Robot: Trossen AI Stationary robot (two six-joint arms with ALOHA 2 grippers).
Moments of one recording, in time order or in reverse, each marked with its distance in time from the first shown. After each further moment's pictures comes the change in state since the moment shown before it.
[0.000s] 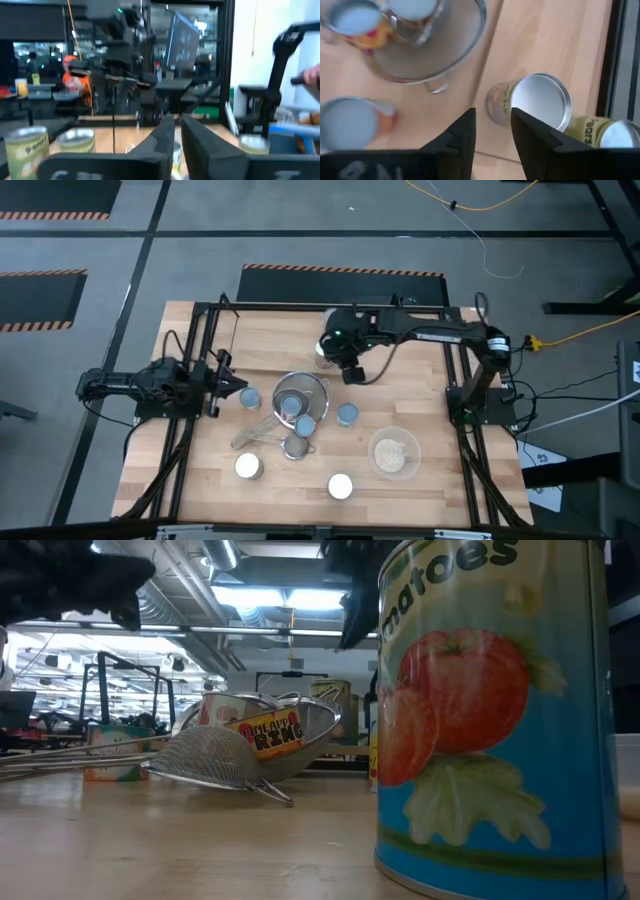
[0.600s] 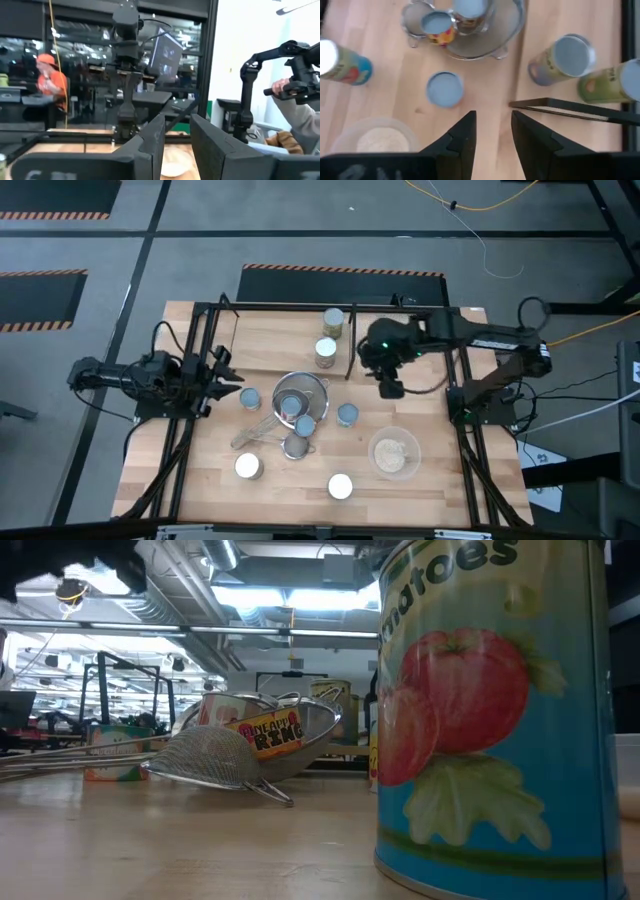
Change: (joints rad) left arm -0.080 0.227 0.183 0.077 0.006 -0.085; right arm 0.159 -0.293 -0.048 -0.244 0.002 0.290
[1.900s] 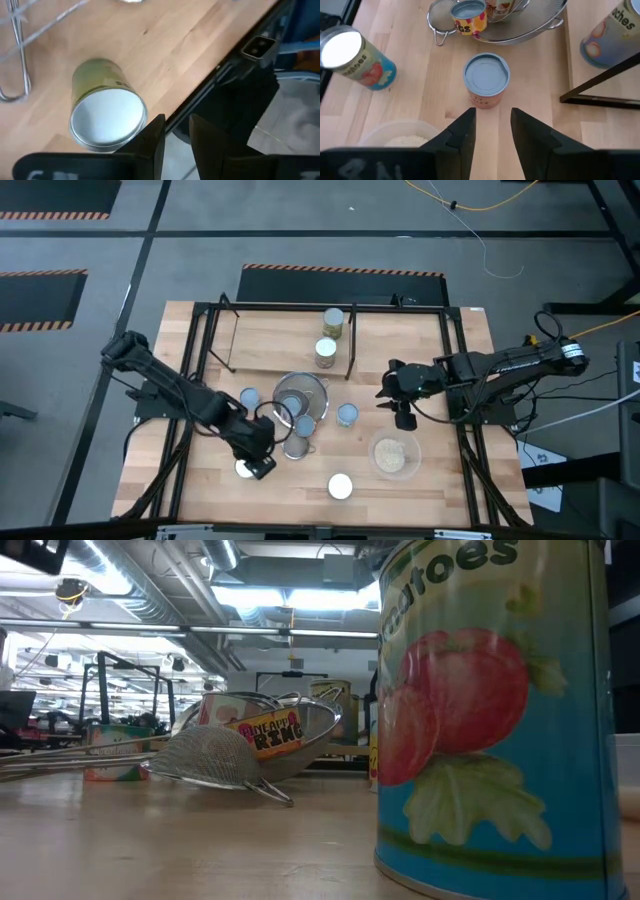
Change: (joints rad) left arm -0.430 1.230 0.988 -1.148 0.150 -1.288; right arm 0.196 -0.354 -0.691 0.538 0.070 0.262
